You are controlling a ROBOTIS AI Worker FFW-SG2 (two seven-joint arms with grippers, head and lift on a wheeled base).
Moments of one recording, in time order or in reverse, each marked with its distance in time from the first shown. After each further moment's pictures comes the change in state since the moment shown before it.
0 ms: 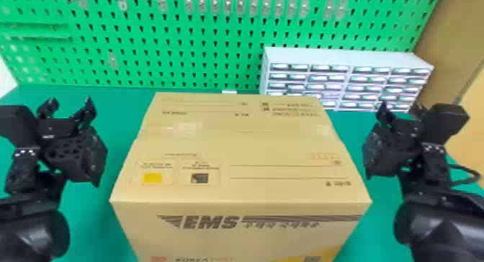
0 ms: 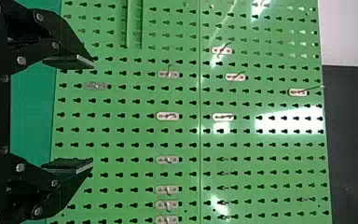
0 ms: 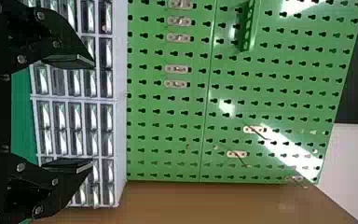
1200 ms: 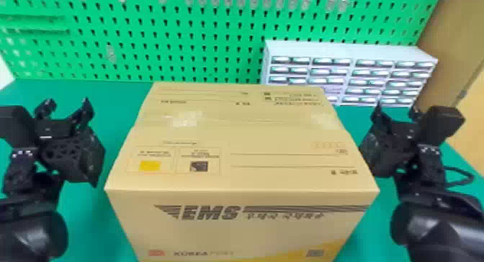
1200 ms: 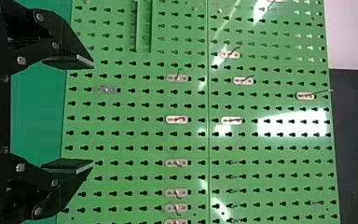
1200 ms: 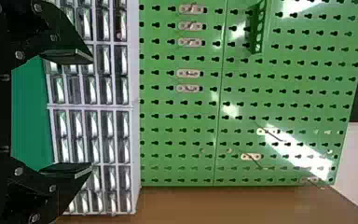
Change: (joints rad) left arm 0.002 0.000 0.010 0.000 0.001 0.000 0.000; right arm -0.003 -0.005 0.015 0.030 -0.045 -0.008 0.001
